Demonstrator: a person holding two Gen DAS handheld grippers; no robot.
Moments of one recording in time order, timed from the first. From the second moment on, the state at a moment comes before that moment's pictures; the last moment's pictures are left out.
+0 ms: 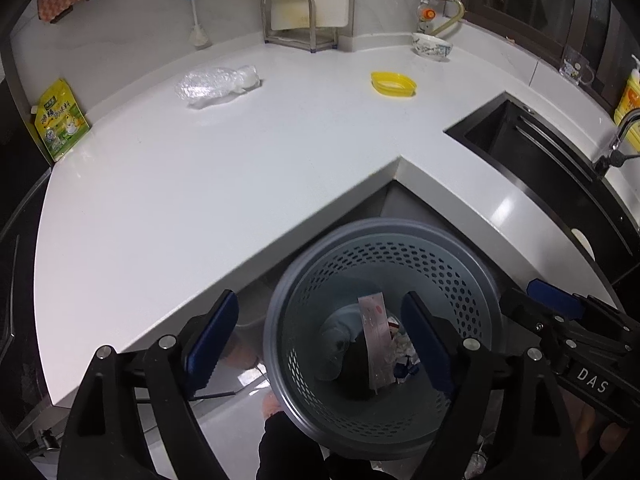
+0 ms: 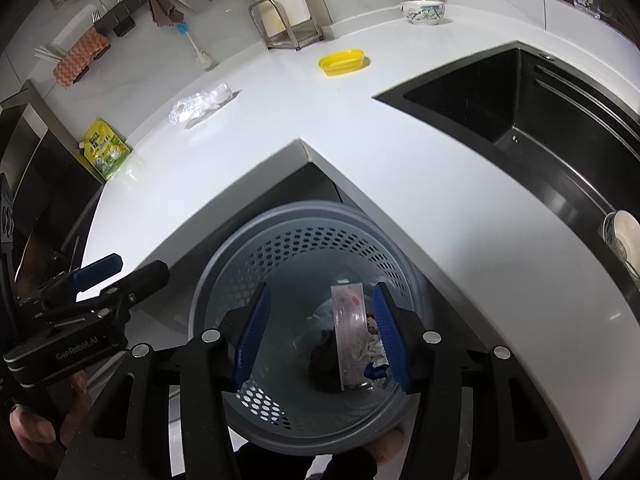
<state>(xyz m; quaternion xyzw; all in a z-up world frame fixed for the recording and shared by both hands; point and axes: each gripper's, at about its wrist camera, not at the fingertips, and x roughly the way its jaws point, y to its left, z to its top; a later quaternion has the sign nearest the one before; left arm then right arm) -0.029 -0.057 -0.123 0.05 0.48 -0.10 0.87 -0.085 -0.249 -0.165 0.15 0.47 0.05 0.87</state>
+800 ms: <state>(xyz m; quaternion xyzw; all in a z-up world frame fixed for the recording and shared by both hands) 0.101 0.030 -0.050 0.03 0.39 -0.06 0.92 0.000 -0.216 -0.098 0.16 0.40 0.02 0.90</state>
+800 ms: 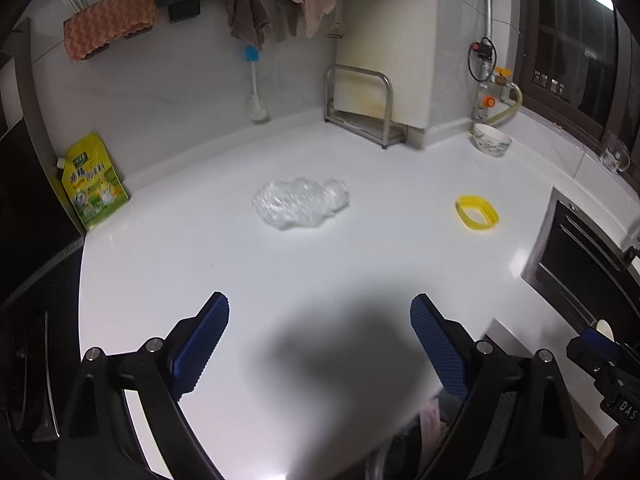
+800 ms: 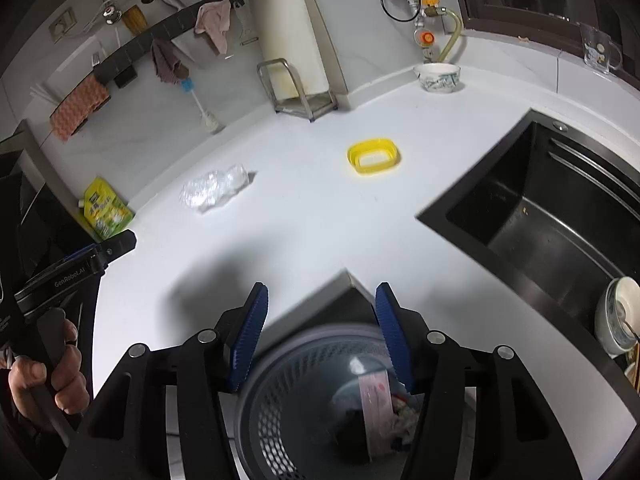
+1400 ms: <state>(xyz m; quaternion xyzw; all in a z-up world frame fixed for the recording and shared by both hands) 0.223 0.053 -0.071 0.07 0.39 -0.09 0.91 0.095 -0.197 -0.086 0.17 0.38 -0.03 0.91</state>
